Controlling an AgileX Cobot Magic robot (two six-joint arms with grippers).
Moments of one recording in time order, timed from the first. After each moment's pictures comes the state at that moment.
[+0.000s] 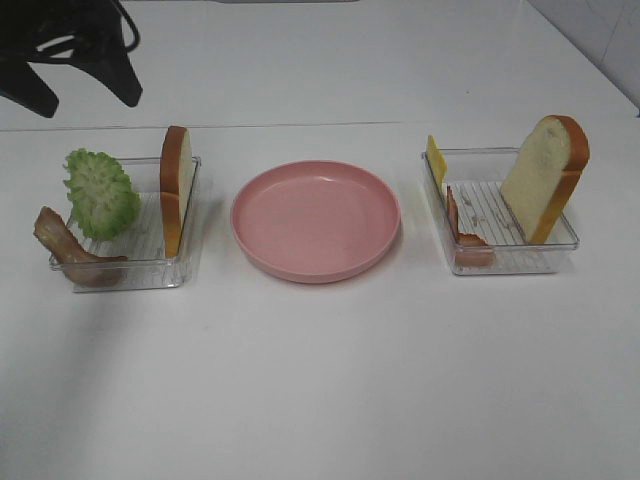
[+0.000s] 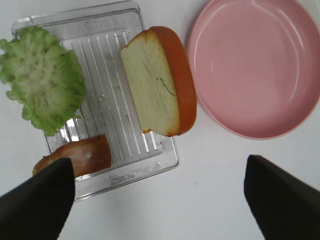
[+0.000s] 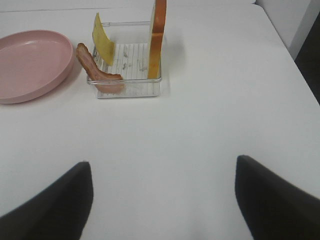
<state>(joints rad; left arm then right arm) -0.17 1.85 -1.62 -0.26 1.08 0.02 -0.06 -0.01 -0.50 0.09 1.07 -0.06</state>
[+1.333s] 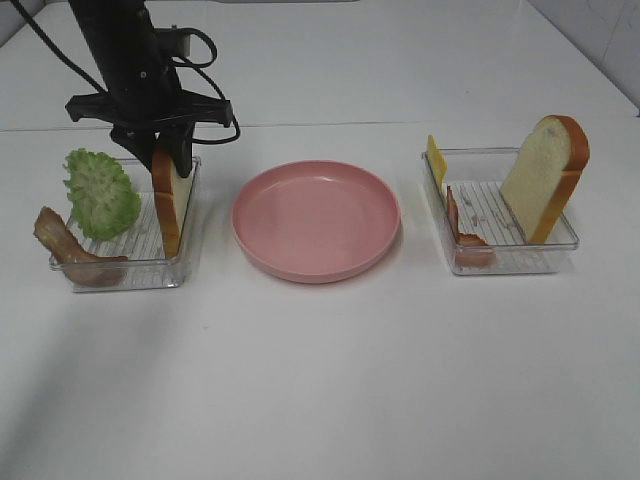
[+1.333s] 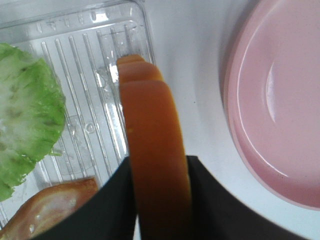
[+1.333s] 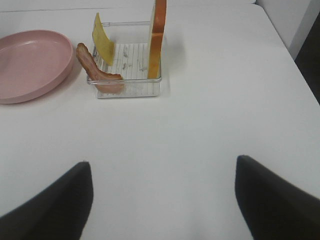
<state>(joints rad) -0.31 2.27 -1.97 -0.06 1.18 -0.19 -0.06 -0.01 -0.50 0.09 1.07 -0.06</state>
